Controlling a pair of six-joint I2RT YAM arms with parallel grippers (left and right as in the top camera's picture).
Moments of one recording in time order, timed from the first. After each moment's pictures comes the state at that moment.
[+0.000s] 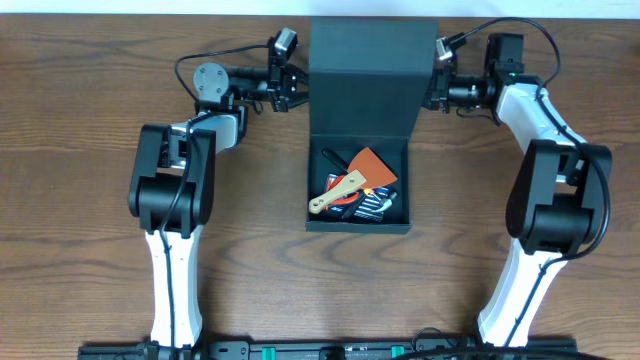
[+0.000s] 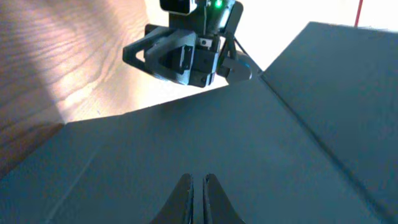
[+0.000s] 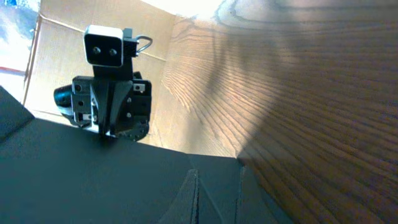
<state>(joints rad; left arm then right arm) -0.16 2.39 1.47 1.49 1.49 -1.96 -0.09 2.19 1.61 -0.47 -1.26 0.24</state>
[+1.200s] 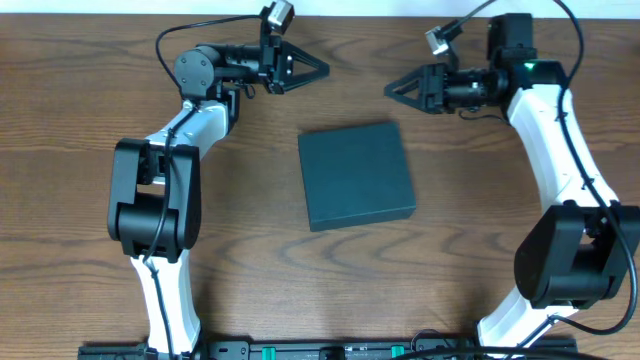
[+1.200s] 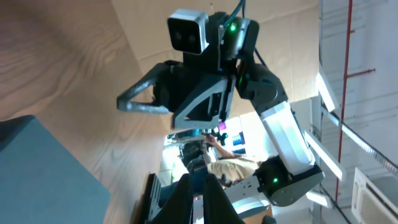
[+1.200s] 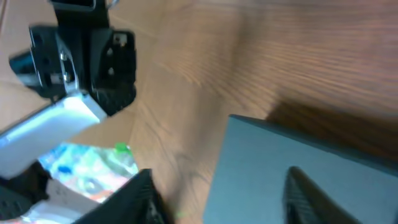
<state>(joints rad) -0.14 2.18 1.47 1.49 1.50 -2.03 -0.01 1.87 1.61 -0.84 -1.09 0.11</state>
